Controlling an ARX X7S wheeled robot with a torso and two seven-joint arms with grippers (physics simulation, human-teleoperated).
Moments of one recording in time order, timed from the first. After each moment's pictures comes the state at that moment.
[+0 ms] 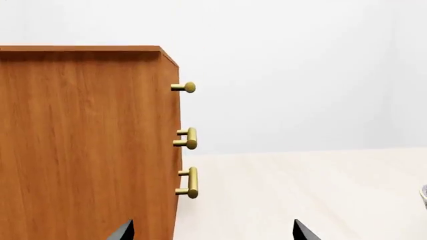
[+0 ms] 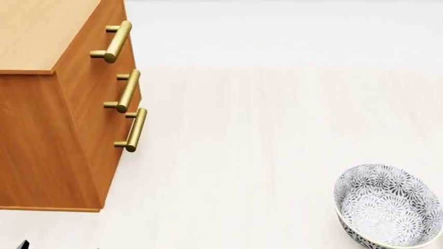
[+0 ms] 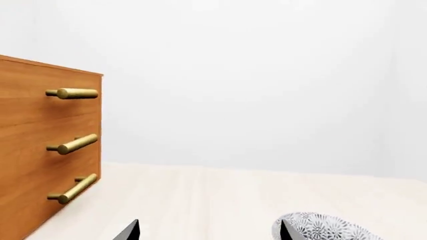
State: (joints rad) left arm 0.22 -0.27 0.26 0.37 -0.14 0.09 -0.25; right arm -0.26 0.22 -0.27 -0.41 -0.01 -0.10 0.35
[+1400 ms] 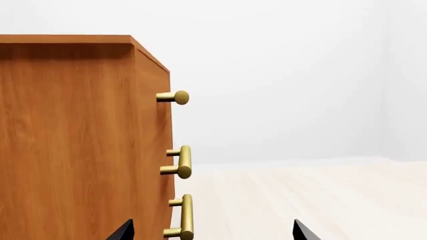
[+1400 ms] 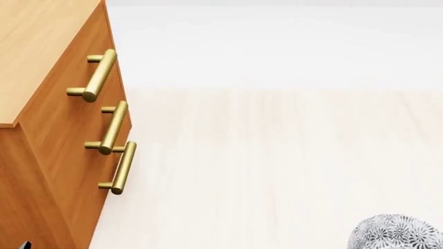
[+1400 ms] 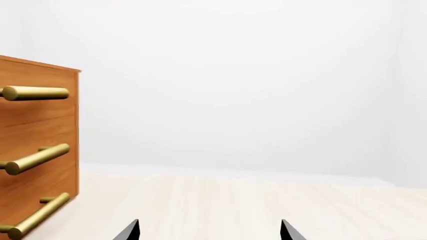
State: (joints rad) left arm 0.22 -0.30 0.30 0.36 -0.14 0.15 -0.28; right arm -0.26 0.25 -0.30 -0.43 0.00 -0.09 0.40
